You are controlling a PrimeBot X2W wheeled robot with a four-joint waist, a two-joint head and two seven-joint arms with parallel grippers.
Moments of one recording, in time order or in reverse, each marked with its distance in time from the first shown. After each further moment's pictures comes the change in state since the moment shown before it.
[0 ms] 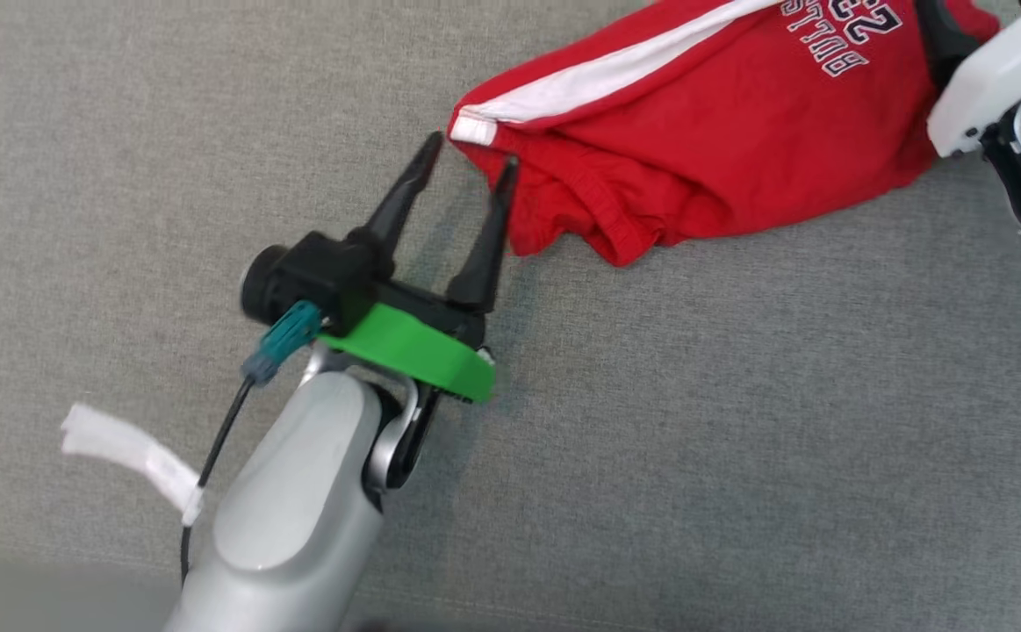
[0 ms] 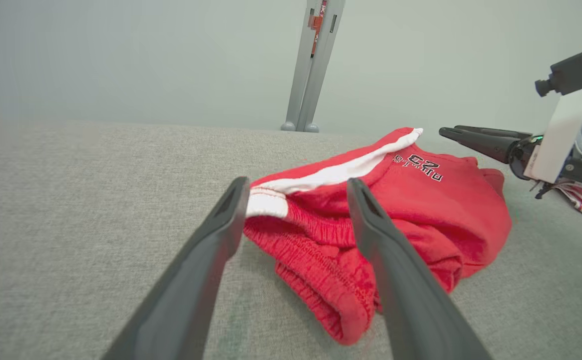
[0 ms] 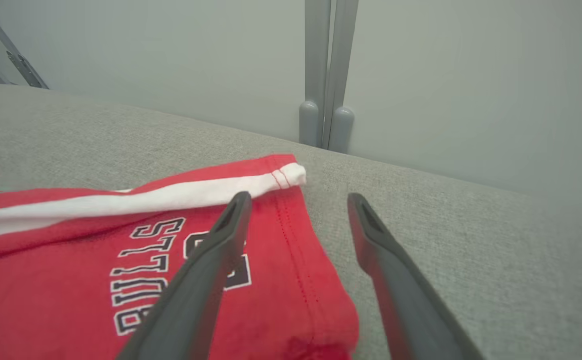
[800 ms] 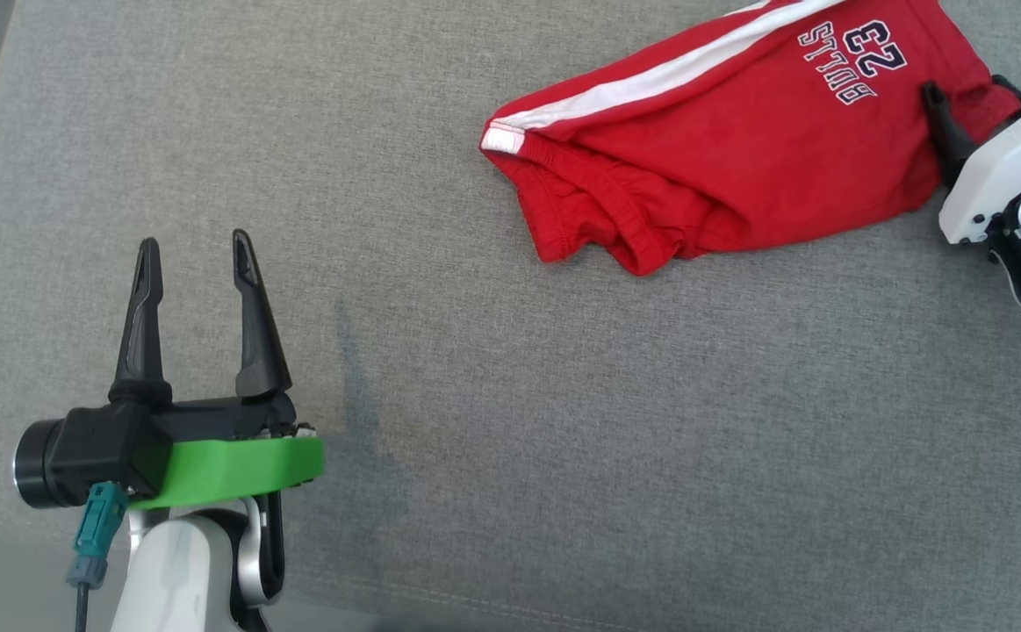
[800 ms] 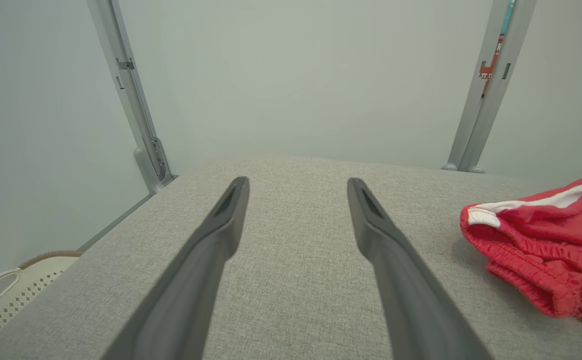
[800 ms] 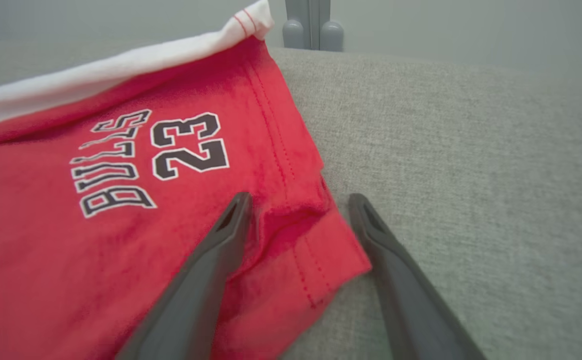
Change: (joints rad) left arm 0.400 0.001 0.399 -0.376 0.256 0.163 0.000; right arm 0.104 -0.030 0.114 0.083 0.207 -0.001 0.053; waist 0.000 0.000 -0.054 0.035
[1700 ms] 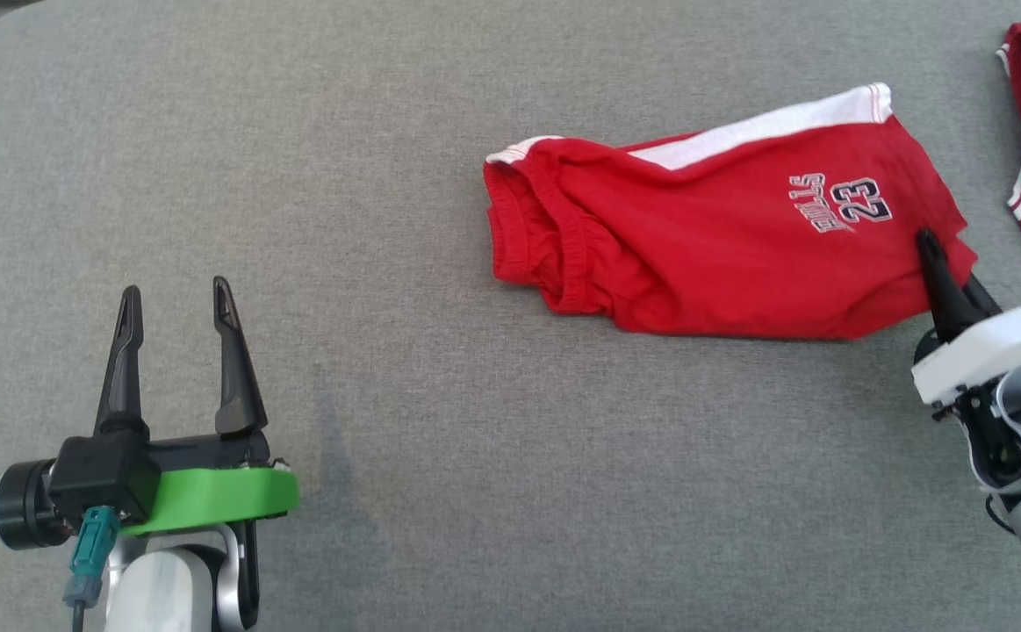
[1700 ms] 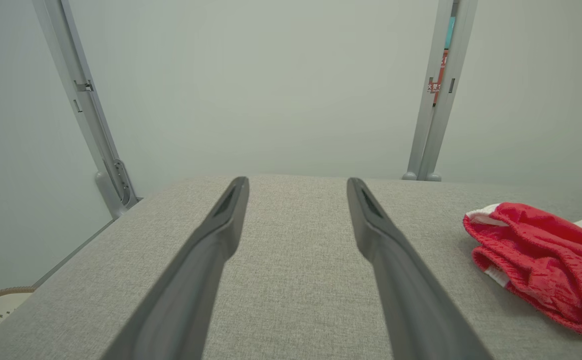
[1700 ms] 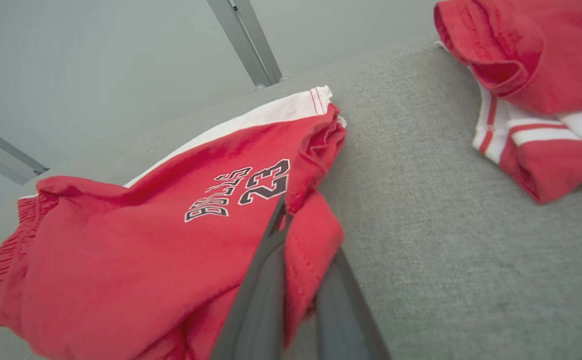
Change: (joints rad) left arm 0.056 -0.001 0.067 0.045 0.061 -0.032 0.000; right arm 0.515 0.018 -0.418 -0.416 0.014 0.000 -0.100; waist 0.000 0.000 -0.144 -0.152
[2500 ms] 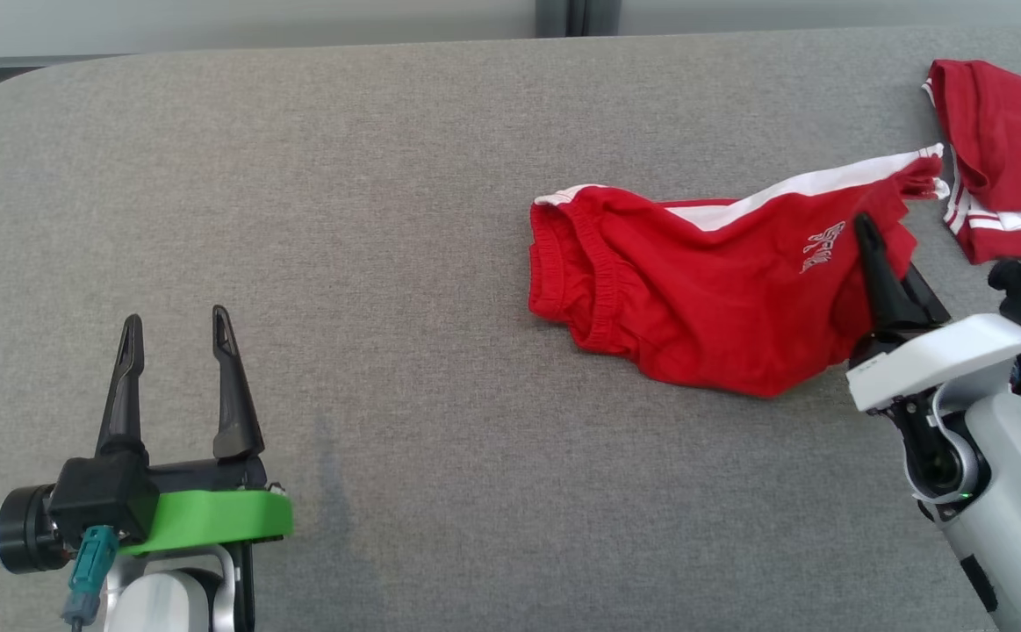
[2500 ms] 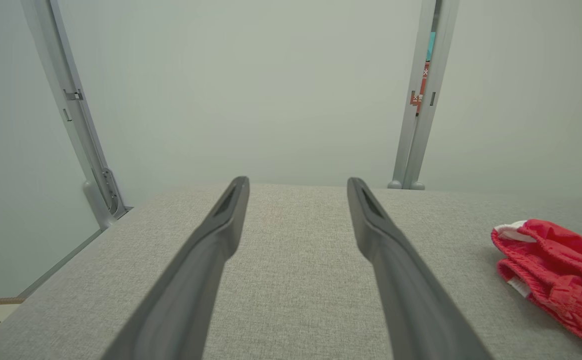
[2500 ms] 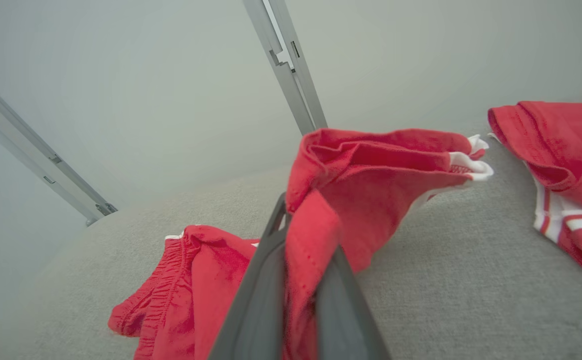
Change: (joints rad) left arm 0.043 0.000 0.022 0.013 0.001 -0.023 0.000; right arm 0.111 0.132 -0.146 -0.207 -0.184 0.000 0.000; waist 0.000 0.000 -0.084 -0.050
